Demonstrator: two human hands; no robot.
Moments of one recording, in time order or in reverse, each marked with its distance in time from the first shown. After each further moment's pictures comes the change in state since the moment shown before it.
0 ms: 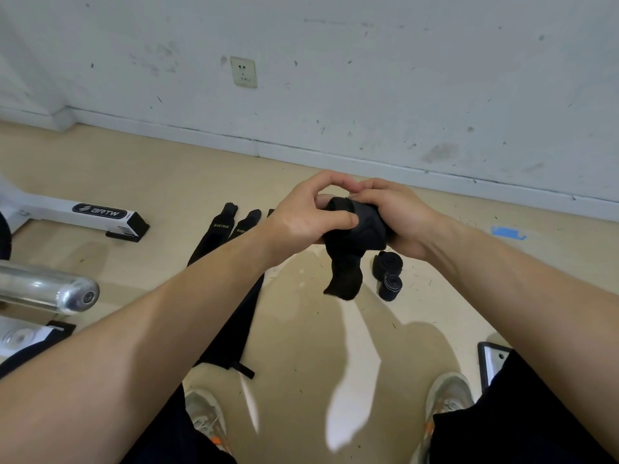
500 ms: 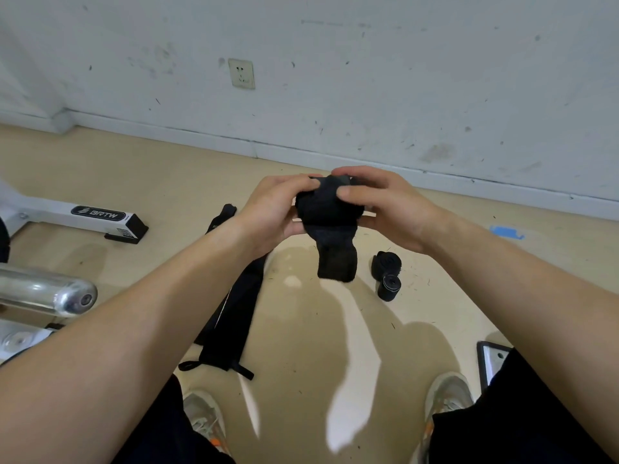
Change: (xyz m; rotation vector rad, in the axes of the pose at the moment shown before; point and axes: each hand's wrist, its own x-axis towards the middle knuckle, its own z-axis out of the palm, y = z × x) left_hand 0.006 0.004 -0.019 -0.308 0.218 -0.125; right_hand -0.003 -0.007 -0.008 -0.034 -0.219 -0.162
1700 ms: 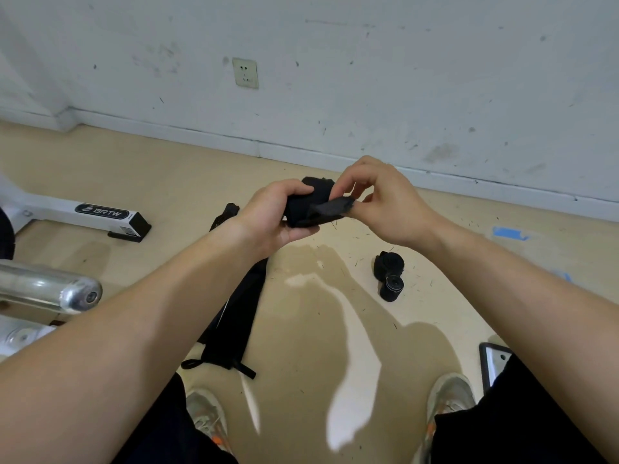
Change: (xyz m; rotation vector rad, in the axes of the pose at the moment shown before) left_hand 0.006 -0.008 -0.010 -0.147 0.167 -0.230; right_hand -0.005 -0.009 0.018 -0.695 0.111 -0.350
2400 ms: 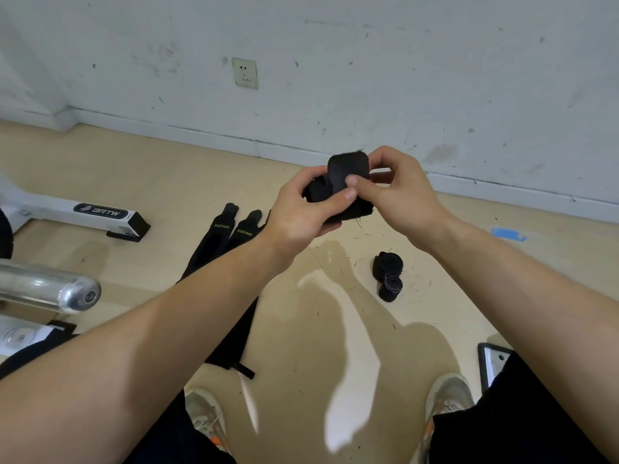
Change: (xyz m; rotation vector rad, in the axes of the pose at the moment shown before) left_hand -0.021 -0.016 0.030 0.206 -0.108 0.390; right_hand 0.003 0.007 -0.004 0.299 0.248 0.175
